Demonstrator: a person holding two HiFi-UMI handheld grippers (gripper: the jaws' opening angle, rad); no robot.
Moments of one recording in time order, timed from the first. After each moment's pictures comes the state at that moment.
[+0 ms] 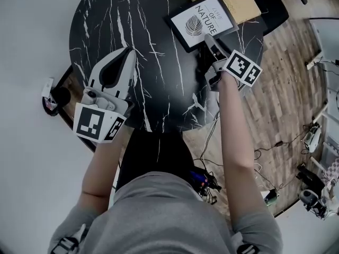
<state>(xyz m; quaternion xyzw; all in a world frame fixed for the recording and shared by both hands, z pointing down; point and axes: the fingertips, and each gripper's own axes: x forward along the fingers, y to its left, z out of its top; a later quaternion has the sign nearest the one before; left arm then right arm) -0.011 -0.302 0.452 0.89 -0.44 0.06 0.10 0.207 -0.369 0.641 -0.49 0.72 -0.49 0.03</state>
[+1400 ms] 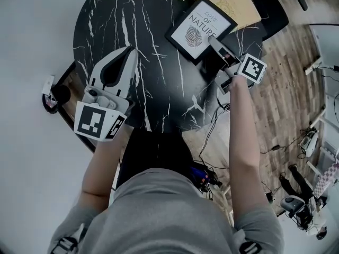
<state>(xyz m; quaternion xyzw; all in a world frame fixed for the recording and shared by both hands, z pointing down) -0.017 -0.305 0.439 0.89 -0.45 0.06 0.09 0.184 -0.373 0.589 -0.30 0.78 -0.54 0.13</state>
